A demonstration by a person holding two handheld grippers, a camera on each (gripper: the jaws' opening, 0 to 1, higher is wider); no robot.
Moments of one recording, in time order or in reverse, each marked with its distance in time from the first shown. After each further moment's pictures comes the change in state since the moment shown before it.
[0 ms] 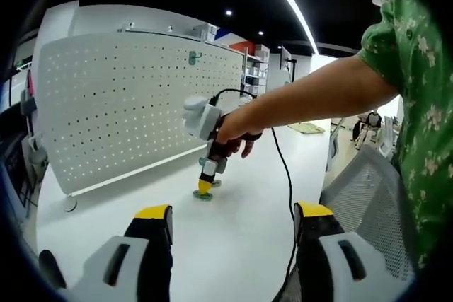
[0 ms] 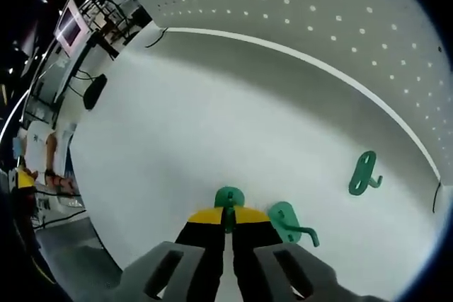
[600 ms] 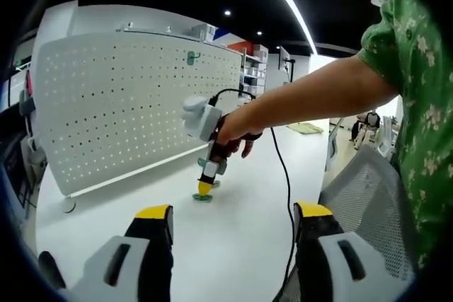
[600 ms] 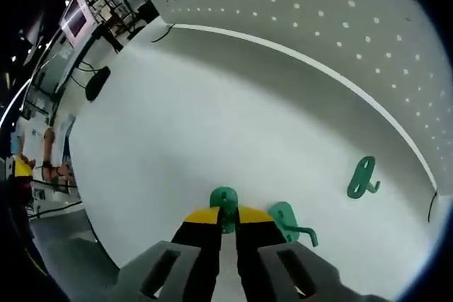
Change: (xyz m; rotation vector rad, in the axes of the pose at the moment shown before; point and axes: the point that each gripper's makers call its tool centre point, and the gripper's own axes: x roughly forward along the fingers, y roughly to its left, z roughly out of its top) left arm 0.001 -0.001 0.001 0.002 0.000 -0.008; right arm -0.001 0.002 0.000 -0.069 0.003 -0.018
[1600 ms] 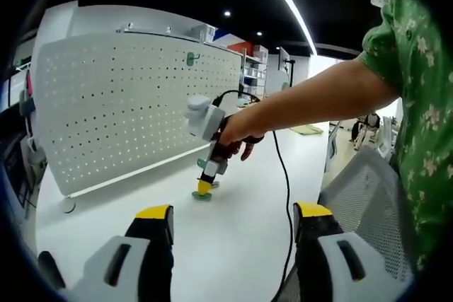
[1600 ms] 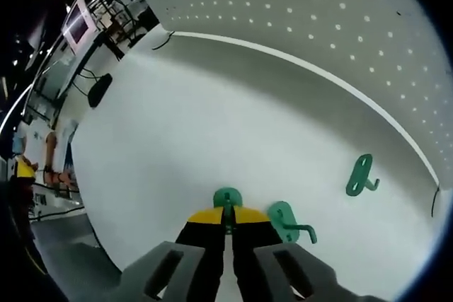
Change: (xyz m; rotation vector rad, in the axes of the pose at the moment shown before) left arm 0.000 -0.002 0.001 -0.003 -0.006 -0.002; right arm -0.006 -0.001 0.003 0.037 -0.066 0.023
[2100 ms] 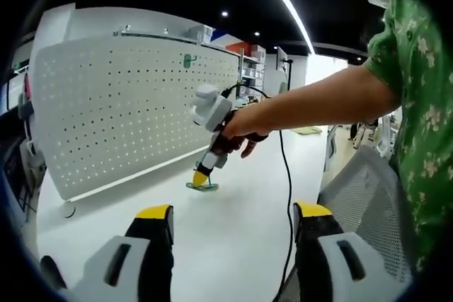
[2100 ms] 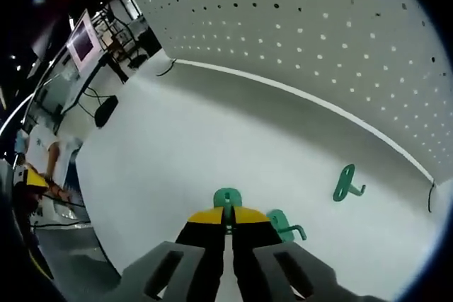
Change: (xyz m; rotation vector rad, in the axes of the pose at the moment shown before) left arm 0.001 -0.003 0.005 0.018 -0.002 -0.007; right arm -0.026 0.003 0.020 0.022 -0.158 -0.020
